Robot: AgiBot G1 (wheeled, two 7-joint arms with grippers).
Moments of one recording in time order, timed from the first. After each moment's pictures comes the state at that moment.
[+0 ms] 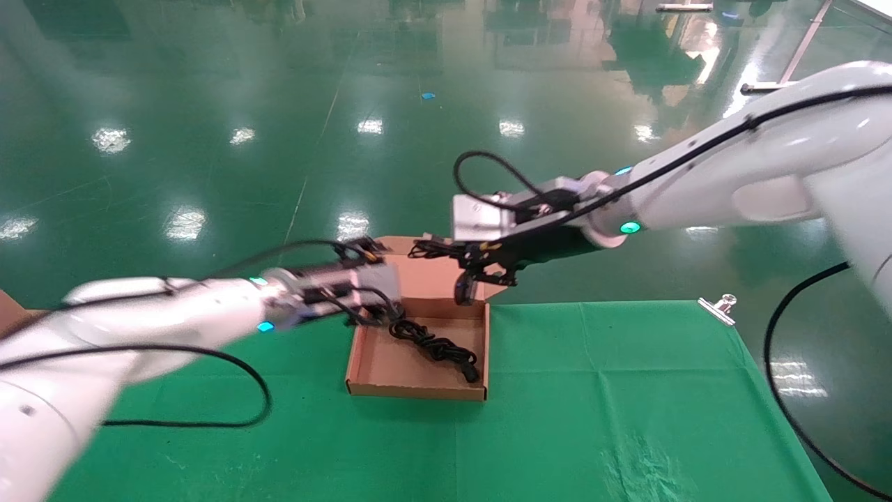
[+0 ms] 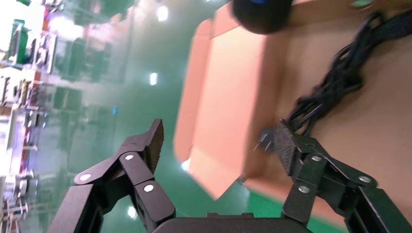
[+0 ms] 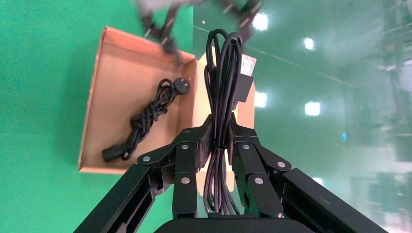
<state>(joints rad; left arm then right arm) -1.61 1.30 0.90 -0.25 1.23 0.63 0.71 1.91 -1.37 -0.97 0.33 -1.49 -1.04 -0.33</state>
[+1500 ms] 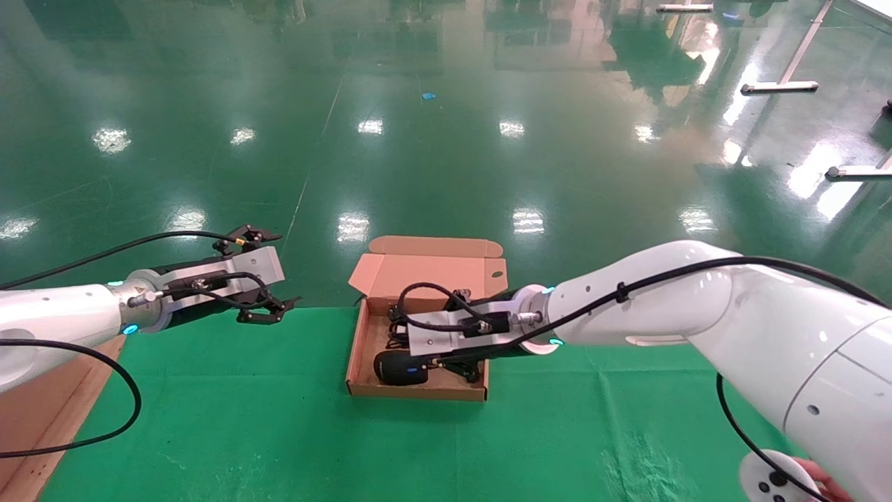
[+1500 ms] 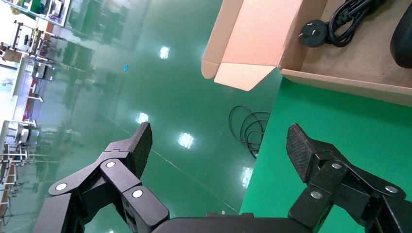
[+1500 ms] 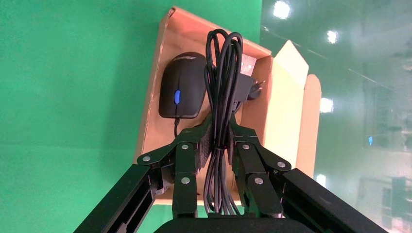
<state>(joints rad) -1.65 1.14 0.79 -0.04 1.08 0.79 0.94 1.74 -1.37 -1.43 0.60 -1.29 -0.72 -0.16</state>
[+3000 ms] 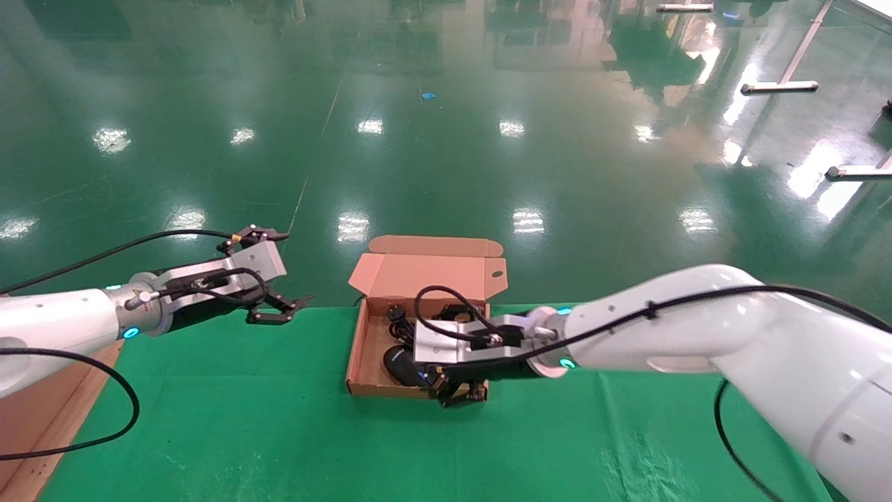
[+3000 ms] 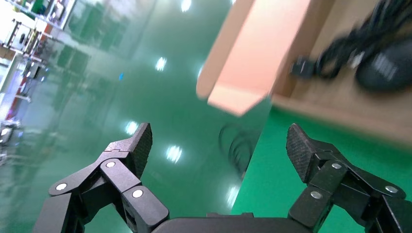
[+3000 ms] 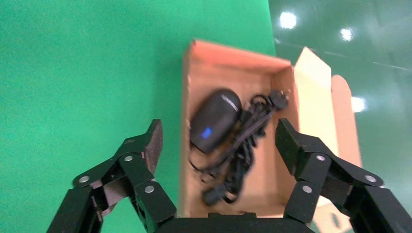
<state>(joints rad) -1.60 1.09 0.74 -0.15 1.04 0.86 0.84 1.65 -1.28 -1.31 0.65 -1.21 -0.79 -0.12</state>
